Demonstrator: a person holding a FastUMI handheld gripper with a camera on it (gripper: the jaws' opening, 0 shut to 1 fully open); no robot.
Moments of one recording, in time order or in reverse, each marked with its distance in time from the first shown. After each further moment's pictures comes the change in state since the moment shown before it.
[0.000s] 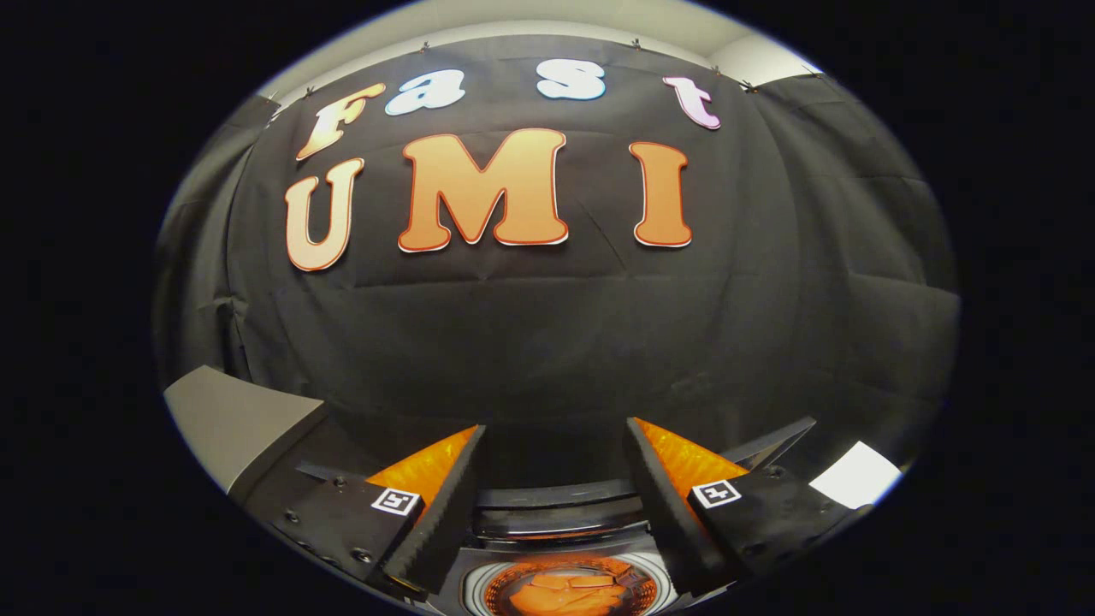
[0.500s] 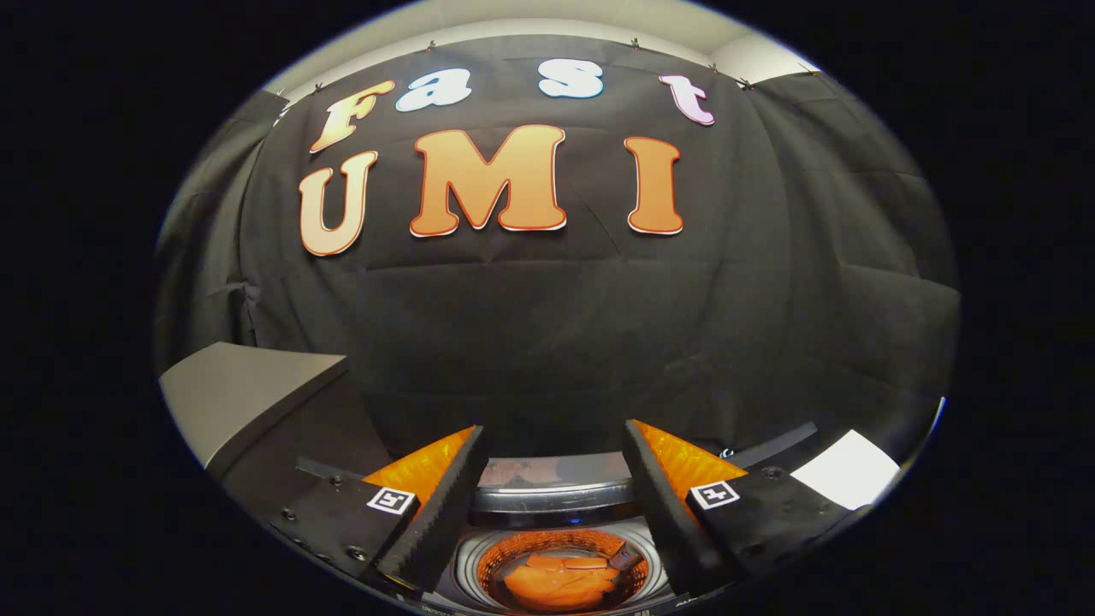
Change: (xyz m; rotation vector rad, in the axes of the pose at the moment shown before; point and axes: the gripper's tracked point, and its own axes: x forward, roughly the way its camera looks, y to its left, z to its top) arm -0.049 -0.011 -0.050 -0.001 0.065 0.018
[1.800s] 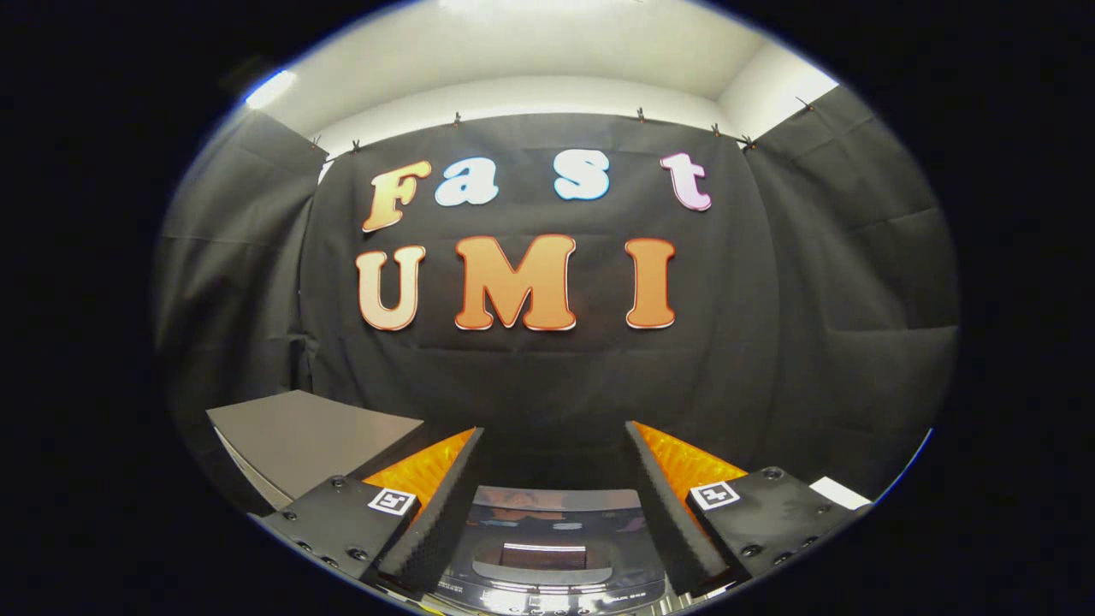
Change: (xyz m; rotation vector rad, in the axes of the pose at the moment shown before) arm -0.216 -0.038 0.123 -0.035 -0.288 0.121
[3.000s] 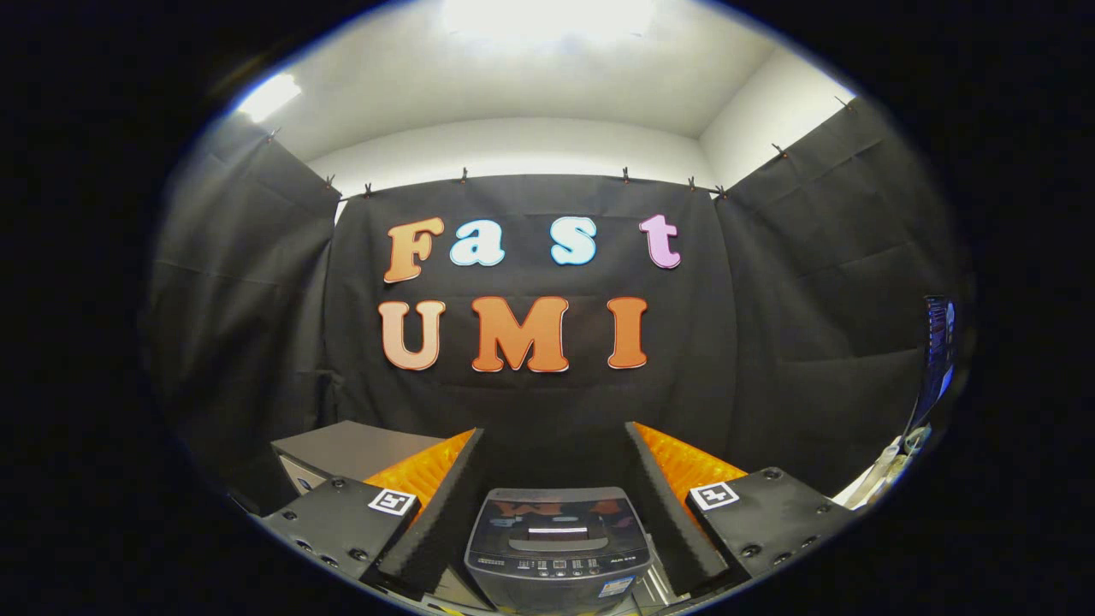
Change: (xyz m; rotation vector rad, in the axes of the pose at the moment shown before) arm -0.202 0.050 0.079 0.005 -0.107 -0.041
